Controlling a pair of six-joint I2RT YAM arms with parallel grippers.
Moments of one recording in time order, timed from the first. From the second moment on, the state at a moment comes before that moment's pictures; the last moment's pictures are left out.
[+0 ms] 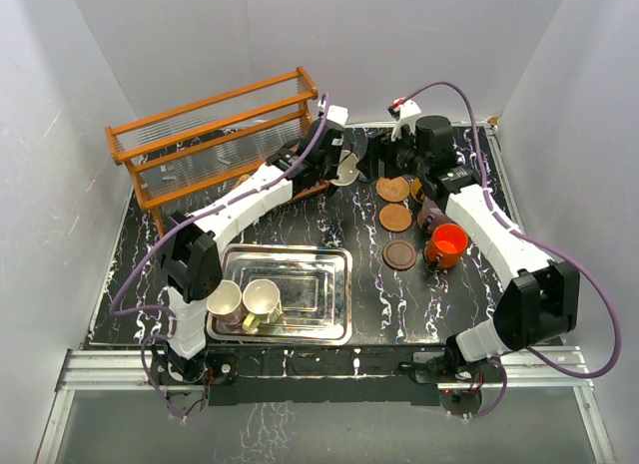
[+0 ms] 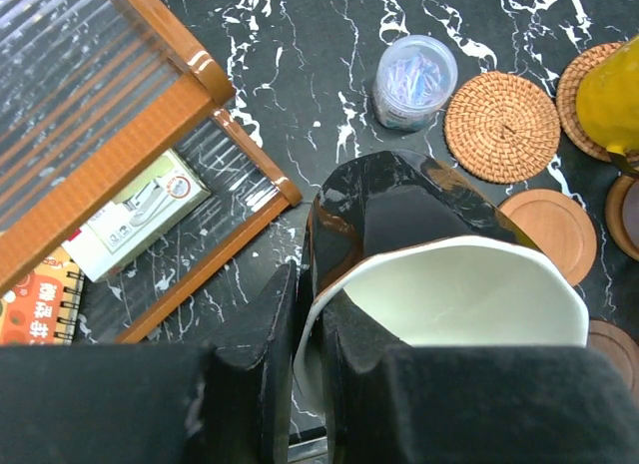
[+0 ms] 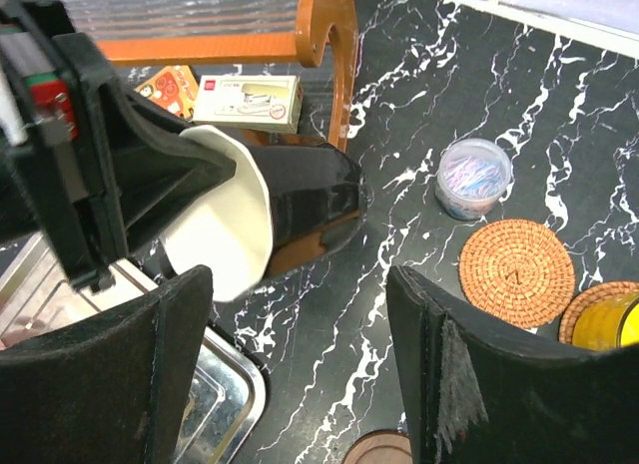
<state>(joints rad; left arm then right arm) -0.71 1.96 1.83 -0.51 -0.33 -0.21 0.30 1.44 1.29 -0.23 -0.32 0.09</state>
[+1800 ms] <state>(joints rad) -0.81 1.81 1.73 -0.40 -0.22 -0.10 0.26 1.56 1.30 -0.35 0.10 0.05</state>
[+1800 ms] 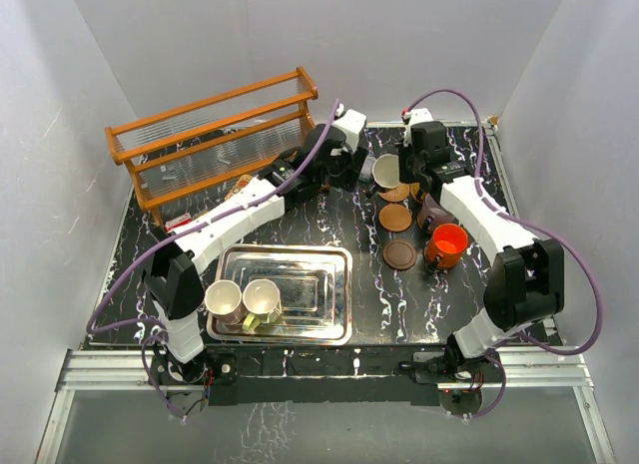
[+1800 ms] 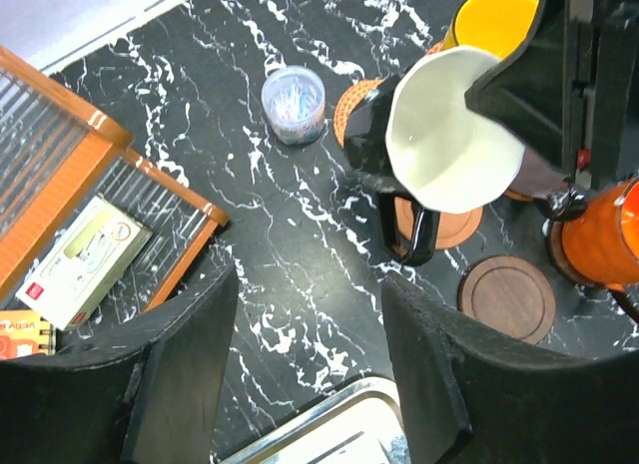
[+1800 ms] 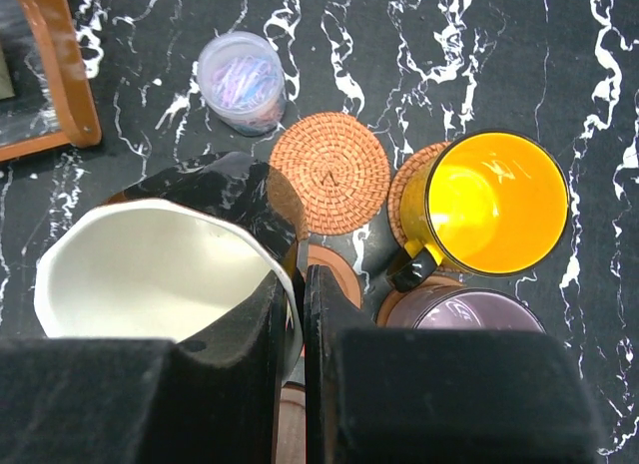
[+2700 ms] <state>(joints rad) -0.81 1.70 1.55 -0.39 -0.22 0.03 0.15 1.90 1.61 -0.52 0.08 0.09</state>
